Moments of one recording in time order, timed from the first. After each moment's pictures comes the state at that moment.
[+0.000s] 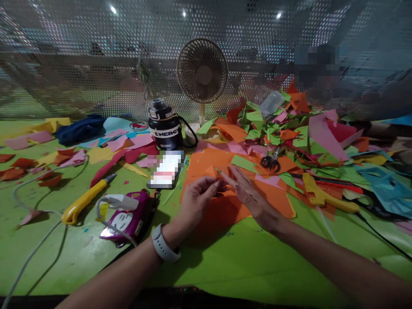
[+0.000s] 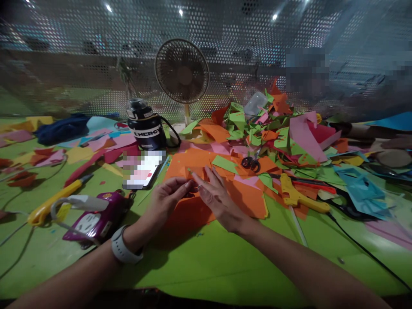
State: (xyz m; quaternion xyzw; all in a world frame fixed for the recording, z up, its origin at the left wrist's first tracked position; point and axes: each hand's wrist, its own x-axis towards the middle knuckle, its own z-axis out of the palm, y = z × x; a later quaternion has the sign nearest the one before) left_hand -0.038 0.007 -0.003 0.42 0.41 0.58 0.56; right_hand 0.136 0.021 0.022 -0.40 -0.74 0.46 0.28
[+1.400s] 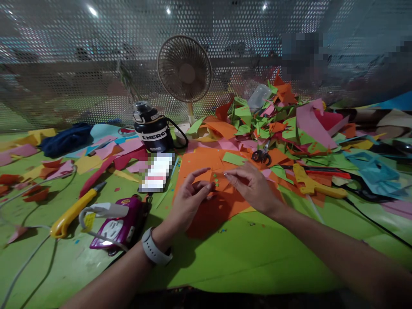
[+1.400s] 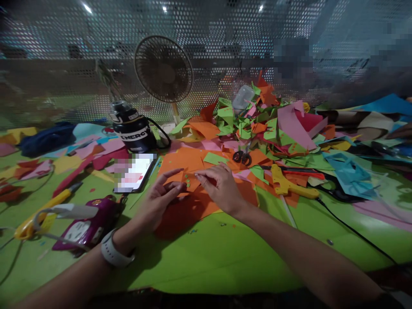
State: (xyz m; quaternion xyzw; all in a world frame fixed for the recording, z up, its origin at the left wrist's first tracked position) left_hand -0.037 0.003 0.004 0.37 0.43 0.55 0.61; right_hand 0.143 0.044 0.017 -0.41 -0.79 0.22 0.40
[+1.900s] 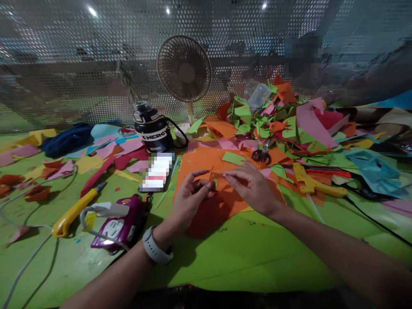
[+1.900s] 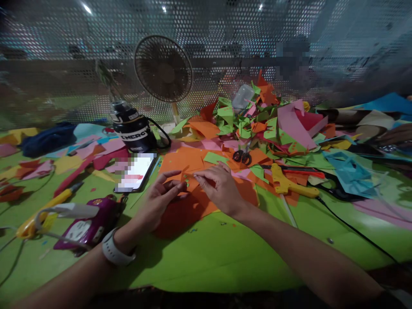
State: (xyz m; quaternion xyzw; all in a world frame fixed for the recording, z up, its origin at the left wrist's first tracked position) left_hand -0.037 0.004 0.003 0.38 0.43 0.56 0.60; right_hand 0.142 0.041 0.017 -0.39 -0.80 0.18 0.41
